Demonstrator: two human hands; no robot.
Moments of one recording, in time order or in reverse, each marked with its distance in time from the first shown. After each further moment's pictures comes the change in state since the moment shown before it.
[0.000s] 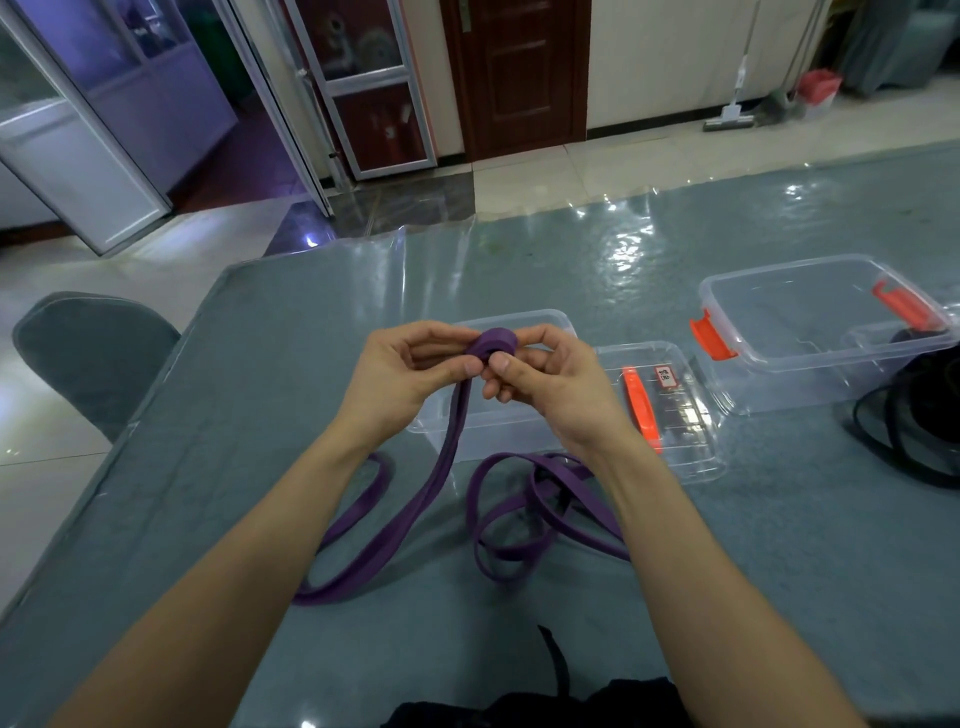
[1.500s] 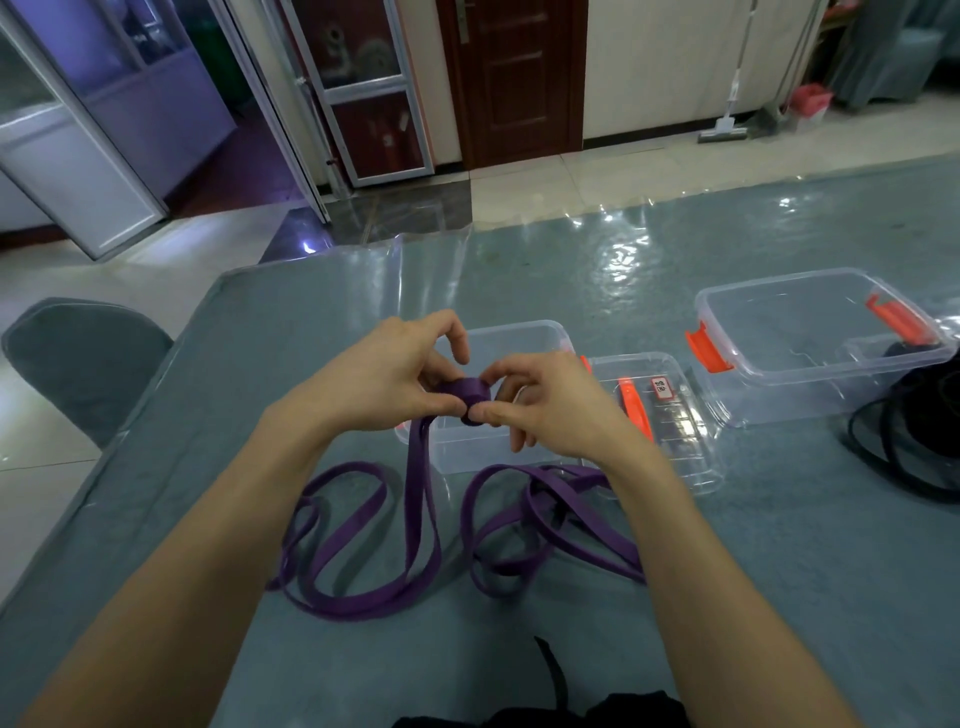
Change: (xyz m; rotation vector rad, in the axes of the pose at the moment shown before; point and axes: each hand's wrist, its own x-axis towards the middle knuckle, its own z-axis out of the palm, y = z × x) left_hand 0.021 0.047 -0.019 0.752 -0.386 -0.028; right_hand 0.001 -0.026 -0.003 -0.821 -0.163 0.076
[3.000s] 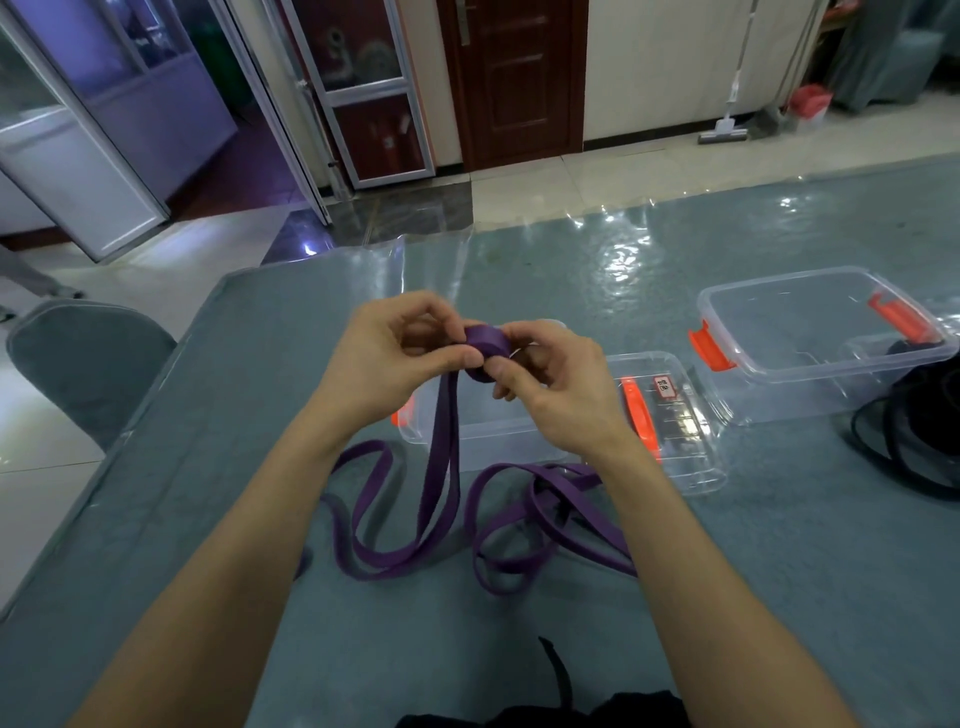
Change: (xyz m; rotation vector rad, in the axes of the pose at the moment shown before) left_hand -0.008 0.006 0.011 -0.456 0.407 0.089; right_hand -0.004 -0.011 0.012 0.192 0.358 -0.208
